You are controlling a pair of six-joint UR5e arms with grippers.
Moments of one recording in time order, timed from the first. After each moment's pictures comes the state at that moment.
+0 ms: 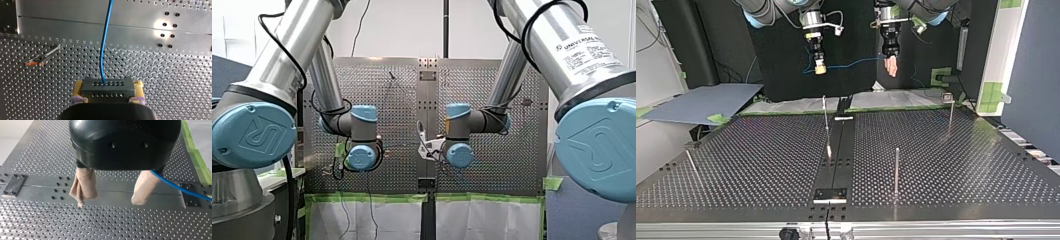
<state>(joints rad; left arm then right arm) -0.55 -1.99 -2.39 -1.89 -2.15 -1.63 2.37 -1.00 2.02 -1.04 1.83 1.47</state>
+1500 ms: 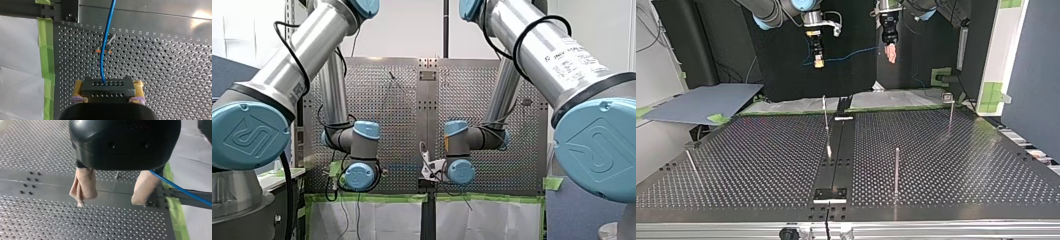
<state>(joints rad) -0.63 -2.16 -2.40 -1.86 -2.27 -1.70 2.37 -0.86 1.99 -0.96 1.89 1.53</state>
